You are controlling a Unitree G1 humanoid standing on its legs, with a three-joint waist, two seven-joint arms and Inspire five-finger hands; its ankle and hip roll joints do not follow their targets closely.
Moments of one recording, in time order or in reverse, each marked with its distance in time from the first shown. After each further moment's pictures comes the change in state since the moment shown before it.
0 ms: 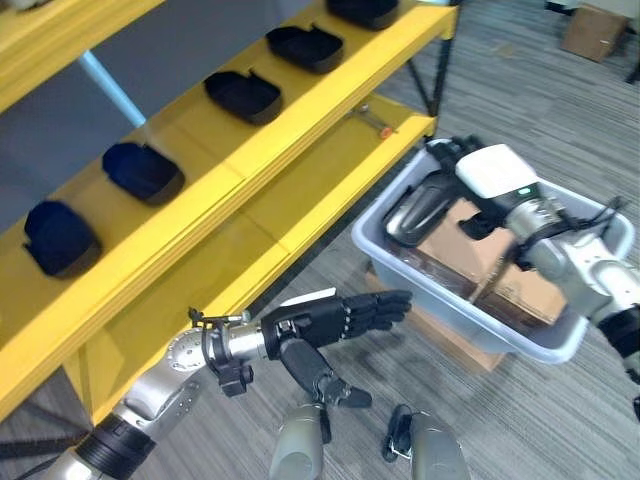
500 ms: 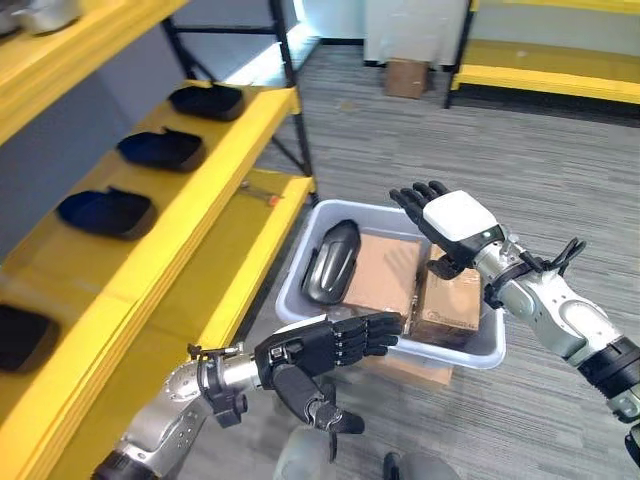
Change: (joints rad) left arm 0.072 -0.061 0.064 0.080 0.008 0.020 -0.066; right arm 0.235 -0.006 -0.066 -0.259 -0.026 0.063 0.048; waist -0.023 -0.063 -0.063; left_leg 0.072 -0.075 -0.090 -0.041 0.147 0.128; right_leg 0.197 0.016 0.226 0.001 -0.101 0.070
